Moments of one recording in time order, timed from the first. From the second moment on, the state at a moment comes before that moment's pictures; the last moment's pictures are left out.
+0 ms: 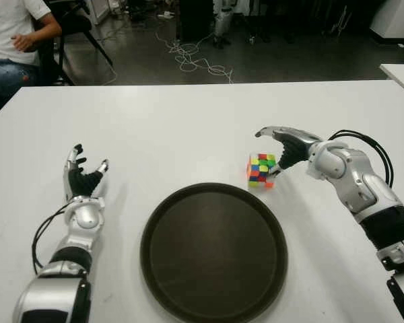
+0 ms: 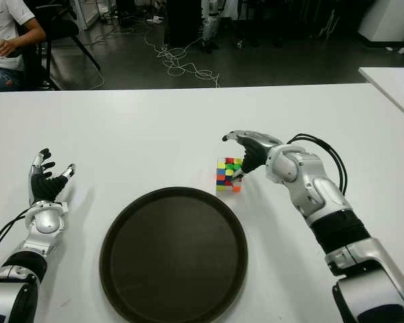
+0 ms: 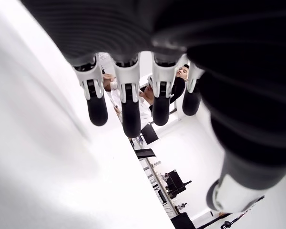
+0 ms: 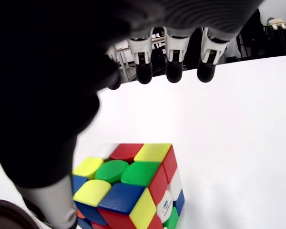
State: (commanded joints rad) left arm -0.50 0.25 0.06 1.18 0.20 -0.47 0.53; right arm -0.55 -0.47 0.37 0.35 -0.61 0.02 0.42
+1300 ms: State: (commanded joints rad) left arm -0.50 0.26 0.06 1.17 0.21 -0.48 0.53; right arm -0.59 -0.43 0.40 0.52 -0.62 0.05 0.38
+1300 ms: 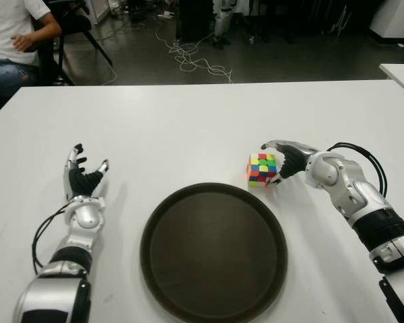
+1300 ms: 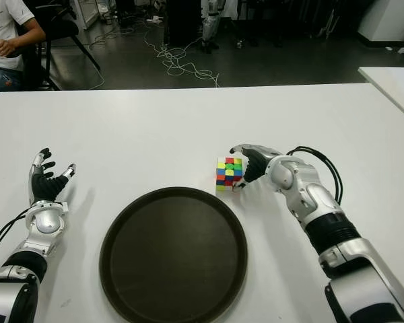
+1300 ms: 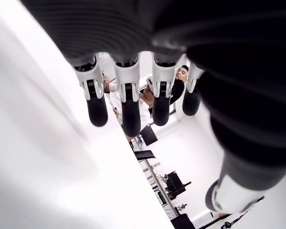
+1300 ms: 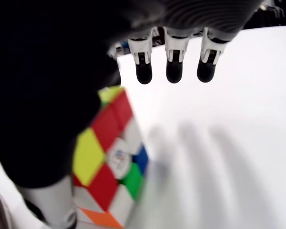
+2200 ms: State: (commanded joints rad) left arm -0.50 0.26 0.06 1.18 0.20 -0.48 0.53; right arm -0.59 -0.43 0.41 0.54 -0.62 0.03 0.37
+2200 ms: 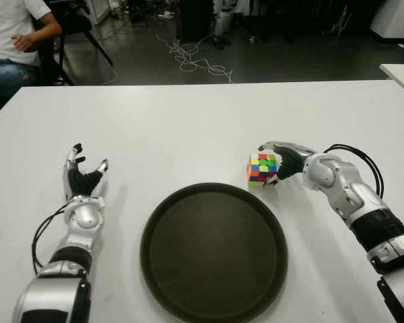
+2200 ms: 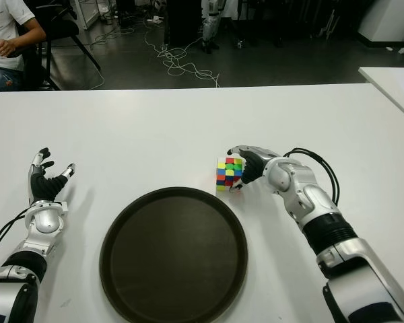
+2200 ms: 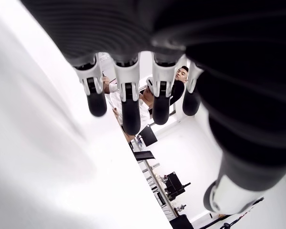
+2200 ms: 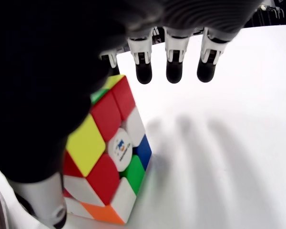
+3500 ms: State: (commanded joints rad) left arm -0.51 0.25 0.06 1.18 0.20 -0.47 0.52; right arm -0.61 -0.44 0.42 0.56 -0.61 -0.04 0.34
